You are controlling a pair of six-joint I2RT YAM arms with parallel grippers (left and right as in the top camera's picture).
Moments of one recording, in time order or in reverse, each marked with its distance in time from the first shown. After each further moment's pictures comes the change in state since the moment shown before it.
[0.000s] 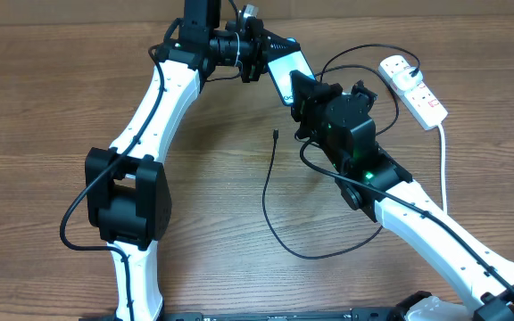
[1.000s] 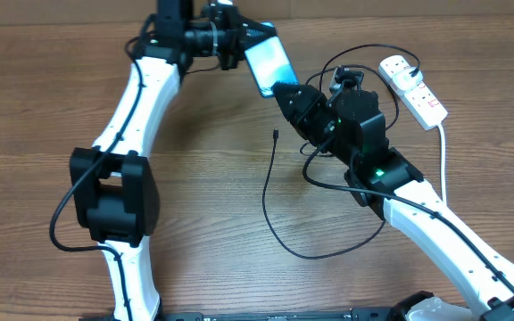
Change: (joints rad) left arm 0.111 0.000 0.000 0.039 -0.008 0.113; right arm -0.059 -0.029 0.002 -0.111 -0.335 -0.620
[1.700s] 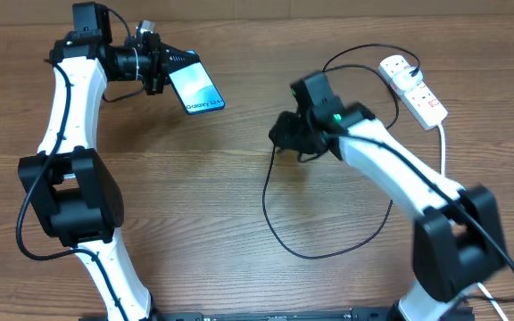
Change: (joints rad) left arm 0.289 0.000 0.005 -0.589 0.077 0.449; right arm 0.000 0.455 0.421 -0.734 0.032 -0.538
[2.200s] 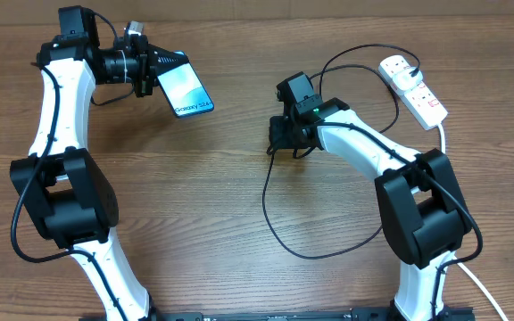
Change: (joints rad) left arm 0.040 0.000 0.000 -0.037 0.015 0.065; right arm 0.000 0.195 0.041 0.081 0.059 -0.201
